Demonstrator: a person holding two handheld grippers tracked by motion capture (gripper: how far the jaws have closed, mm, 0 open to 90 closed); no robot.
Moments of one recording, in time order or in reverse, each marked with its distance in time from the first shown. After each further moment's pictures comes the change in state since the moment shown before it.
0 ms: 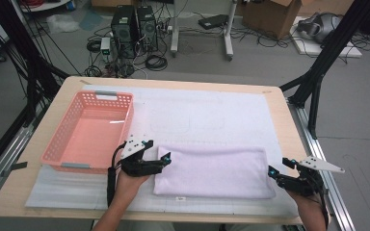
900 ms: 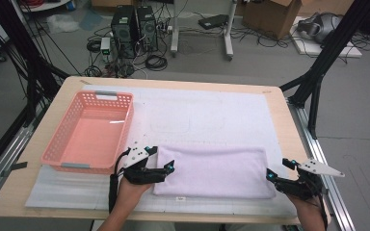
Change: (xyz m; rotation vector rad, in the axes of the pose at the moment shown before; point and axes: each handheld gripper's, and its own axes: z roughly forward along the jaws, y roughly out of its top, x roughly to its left) left arm -0.017 -0.007 -0.002 0.020 -0.039 0.042; right arm 0.008 -0.002 -0.002 -0.034 0.019 -0.025
